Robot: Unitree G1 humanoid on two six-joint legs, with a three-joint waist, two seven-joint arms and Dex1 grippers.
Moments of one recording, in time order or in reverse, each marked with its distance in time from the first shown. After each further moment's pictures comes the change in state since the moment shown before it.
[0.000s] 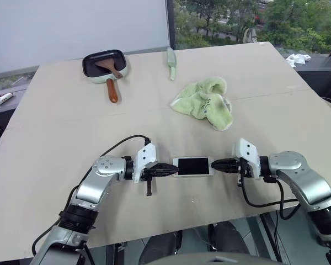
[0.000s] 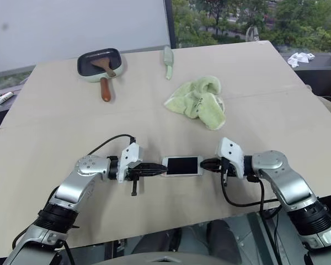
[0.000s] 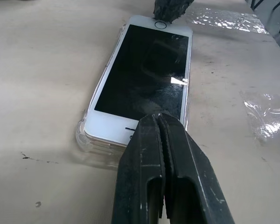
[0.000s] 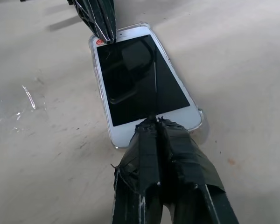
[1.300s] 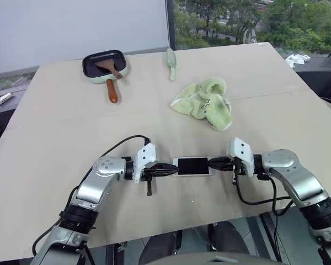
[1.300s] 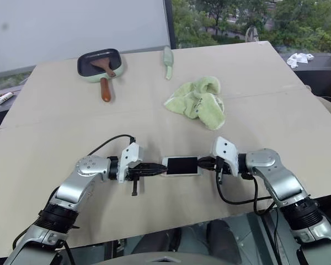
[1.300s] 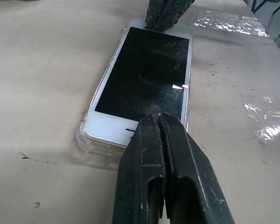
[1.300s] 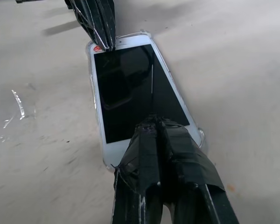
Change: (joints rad) left arm 0.002 -0.001 0.000 0.004 -0.009 0.001 0.006; right arm -0.041 0.050 0.049 0.103 -0.049 -0.093 0.001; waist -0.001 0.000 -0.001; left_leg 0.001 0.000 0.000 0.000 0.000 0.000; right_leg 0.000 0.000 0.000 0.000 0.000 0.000
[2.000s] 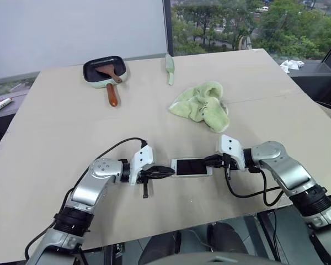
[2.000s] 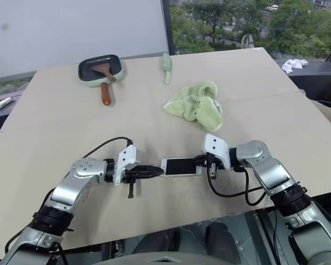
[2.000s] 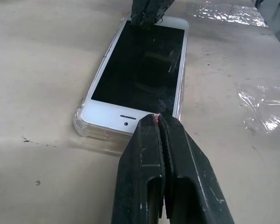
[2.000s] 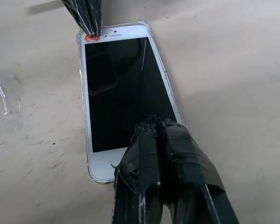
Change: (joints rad) left arm 0.026 0.037 0.001 -0.004 0.000 0.017 0.004; right arm -0.127 0.021 0.105 0.060 -0.085 0.122 0.022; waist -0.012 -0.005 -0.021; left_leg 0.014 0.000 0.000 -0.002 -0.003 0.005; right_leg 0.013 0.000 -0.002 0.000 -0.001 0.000
